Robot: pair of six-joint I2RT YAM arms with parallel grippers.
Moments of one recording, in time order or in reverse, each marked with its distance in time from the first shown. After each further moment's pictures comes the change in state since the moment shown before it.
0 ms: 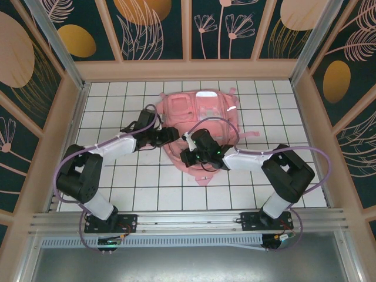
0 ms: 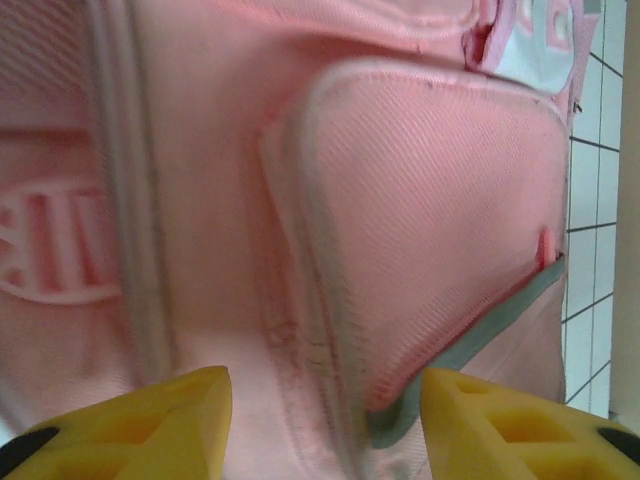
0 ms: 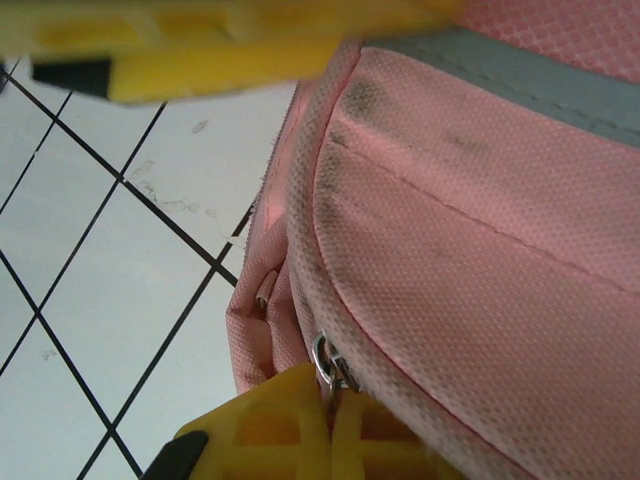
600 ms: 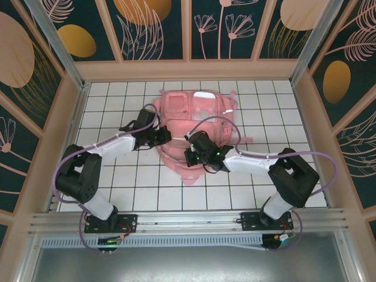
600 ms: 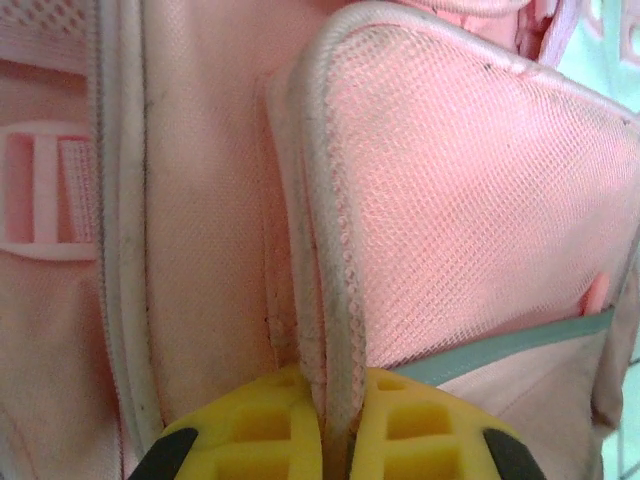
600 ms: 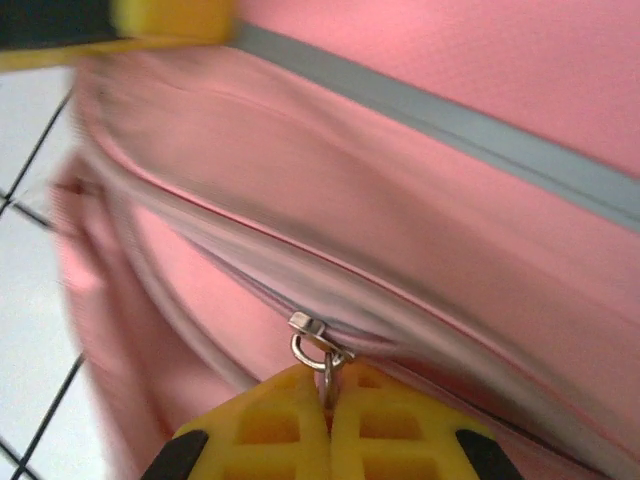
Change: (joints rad) left arm 0.048 -0.015 0.019 -0.098 -0.139 0.155; right arm 0.040 -0.071 0.015 -0.164 0.278 0.047
